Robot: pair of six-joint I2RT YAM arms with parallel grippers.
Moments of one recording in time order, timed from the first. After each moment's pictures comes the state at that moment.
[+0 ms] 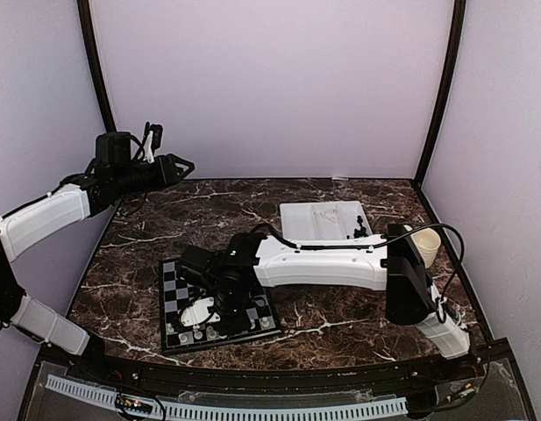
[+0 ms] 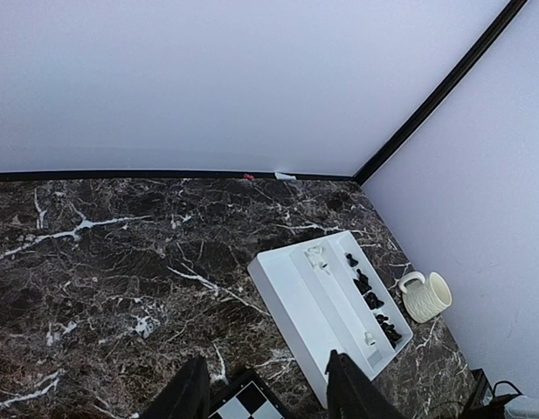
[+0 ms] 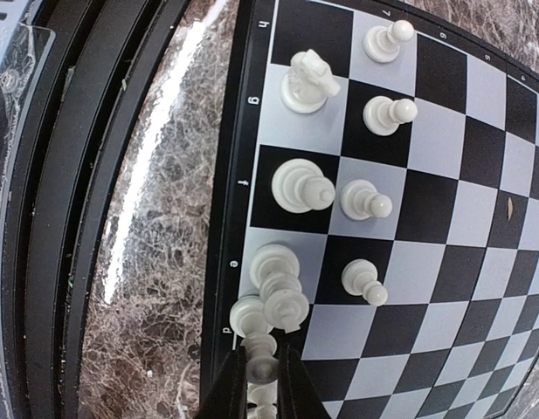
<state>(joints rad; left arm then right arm) -0.29 1.36 1.10 -0.07 0.38 -0.43 1.33 2.37 2.15 -1.09 -0.08 -0.65</state>
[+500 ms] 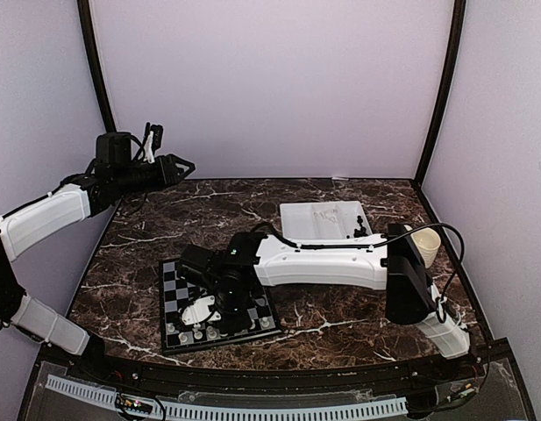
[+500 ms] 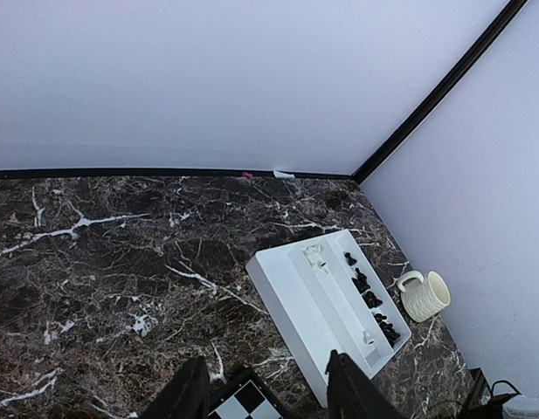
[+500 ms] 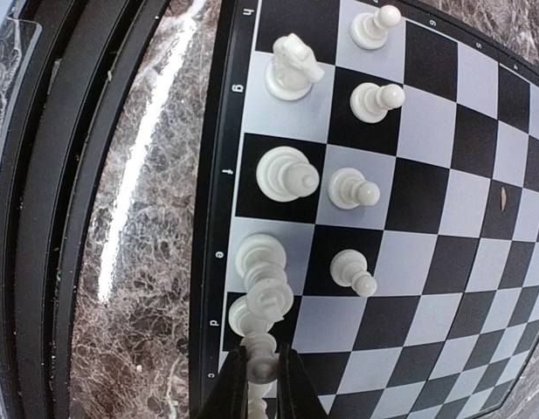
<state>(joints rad) -0.29 1.36 1.10 -0.07 0.39 -0.43 1.32 2.37 2.15 -1.09 -0.05 -0.65</state>
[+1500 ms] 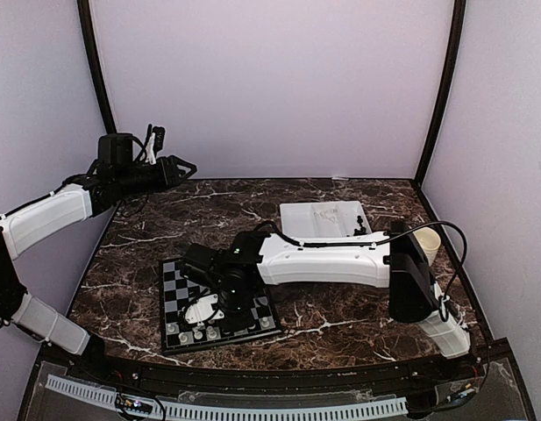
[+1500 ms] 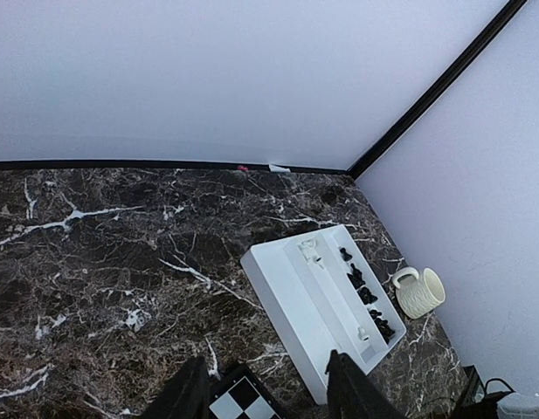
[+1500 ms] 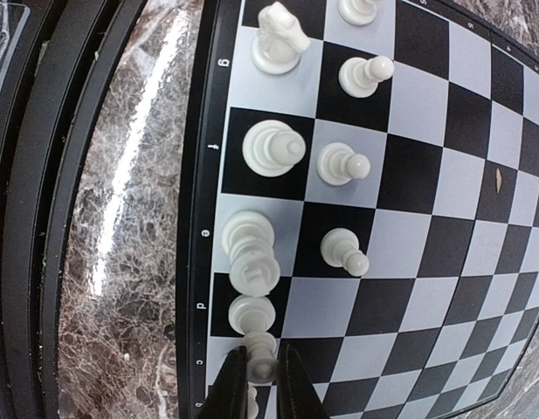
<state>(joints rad) -0.29 1.38 1.09 -0.07 0.41 -0.44 1.32 2.34 2.11 -1.08 -0.01 -0.66</state>
